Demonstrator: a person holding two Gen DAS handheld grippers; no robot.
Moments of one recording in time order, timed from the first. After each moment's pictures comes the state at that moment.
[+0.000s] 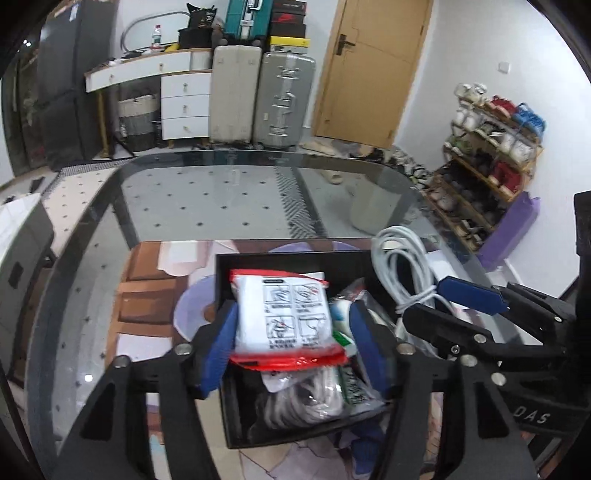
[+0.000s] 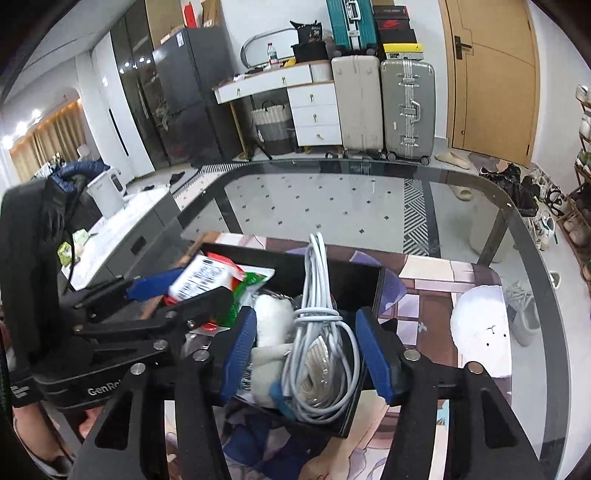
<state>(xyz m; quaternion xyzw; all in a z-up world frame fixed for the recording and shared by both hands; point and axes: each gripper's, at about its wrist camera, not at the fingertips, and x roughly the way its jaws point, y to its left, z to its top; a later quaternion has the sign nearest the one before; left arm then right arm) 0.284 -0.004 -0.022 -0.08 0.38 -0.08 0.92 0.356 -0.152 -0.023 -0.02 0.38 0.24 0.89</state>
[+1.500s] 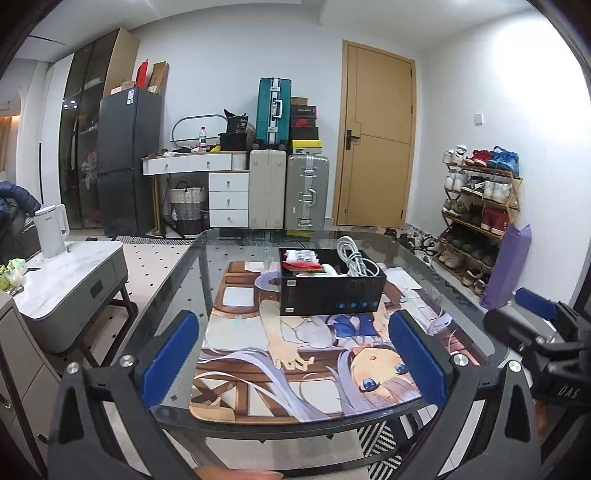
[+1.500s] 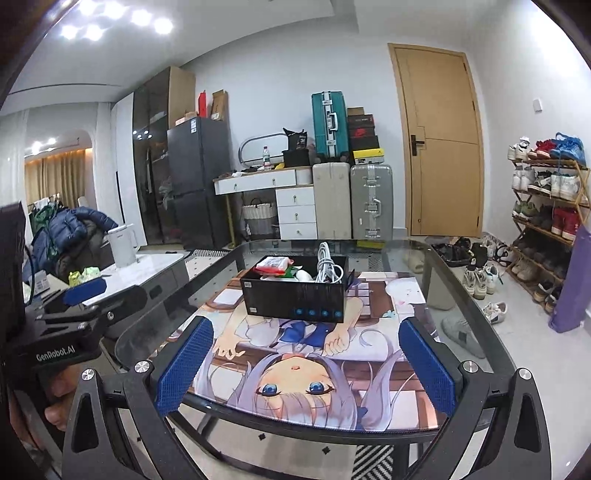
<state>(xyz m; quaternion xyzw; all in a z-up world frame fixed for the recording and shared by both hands) -0.009 0.000 0.026 -0.04 0.19 -0.01 0.98 0.033 -0.221 0.006 -0.01 0.17 0.19 0.97</state>
